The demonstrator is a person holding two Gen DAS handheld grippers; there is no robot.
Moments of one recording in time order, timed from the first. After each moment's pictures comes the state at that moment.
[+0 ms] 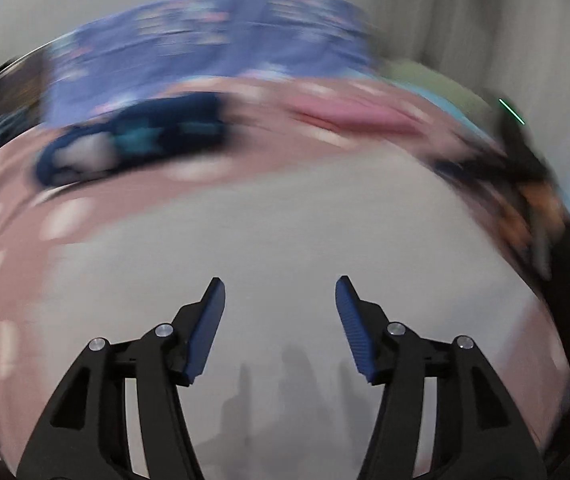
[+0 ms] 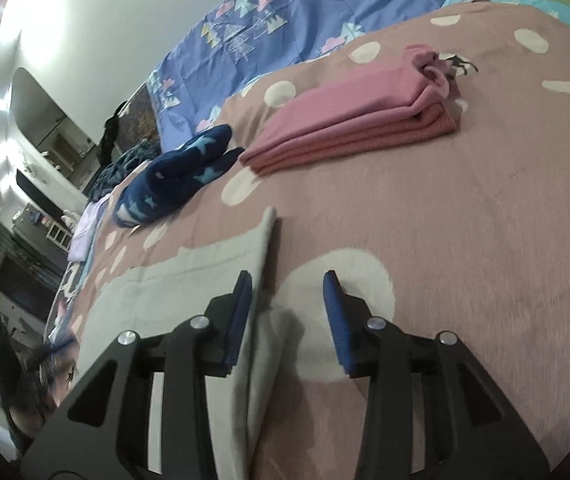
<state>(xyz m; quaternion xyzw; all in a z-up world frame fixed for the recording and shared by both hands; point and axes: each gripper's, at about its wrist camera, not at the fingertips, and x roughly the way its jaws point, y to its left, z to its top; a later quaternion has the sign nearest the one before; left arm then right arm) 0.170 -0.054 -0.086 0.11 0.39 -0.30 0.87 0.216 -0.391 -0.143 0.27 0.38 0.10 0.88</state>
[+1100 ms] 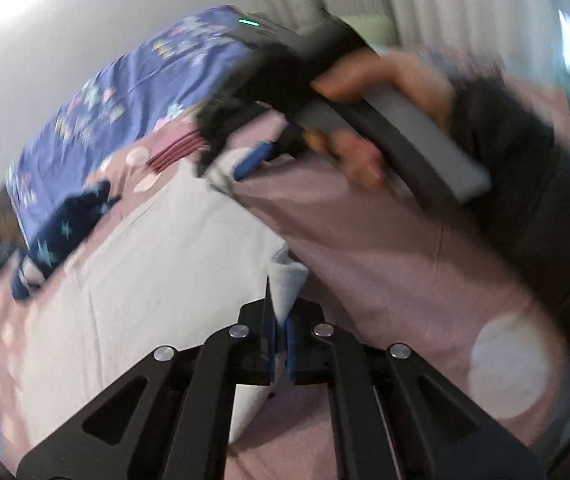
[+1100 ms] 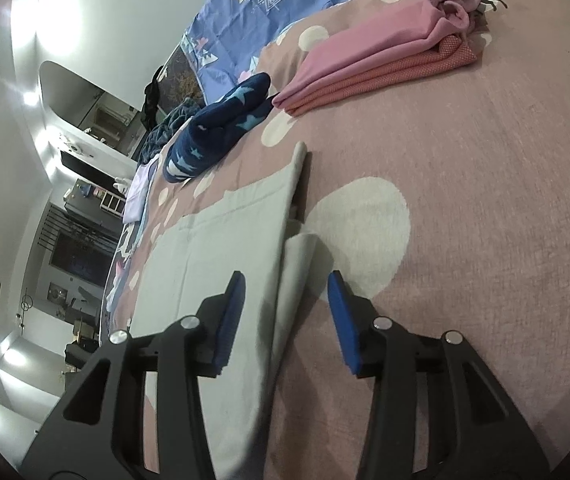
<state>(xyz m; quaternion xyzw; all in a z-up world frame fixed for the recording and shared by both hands) 0.046 -0.251 -0.104 0.26 0.31 -0.30 0.86 0.203 -0.408 -0.148 0.32 0.44 0.21 0.81</state>
